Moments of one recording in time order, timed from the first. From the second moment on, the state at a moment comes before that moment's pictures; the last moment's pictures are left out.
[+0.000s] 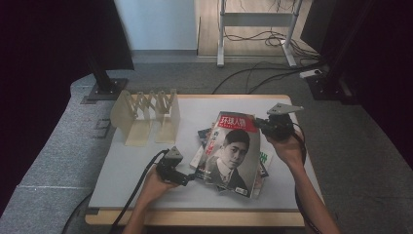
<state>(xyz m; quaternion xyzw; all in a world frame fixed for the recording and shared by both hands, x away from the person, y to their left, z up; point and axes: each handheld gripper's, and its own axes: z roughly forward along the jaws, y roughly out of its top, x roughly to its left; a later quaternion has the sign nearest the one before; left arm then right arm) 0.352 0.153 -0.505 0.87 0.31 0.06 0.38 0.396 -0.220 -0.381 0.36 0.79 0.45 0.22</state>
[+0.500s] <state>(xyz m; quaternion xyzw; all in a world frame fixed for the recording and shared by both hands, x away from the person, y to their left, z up) 0.368 0.127 -0.488 0.88 0.26 0.05 0.40 0.383 -0.212 -0.361 0.32 0.79 0.46 0.24</state>
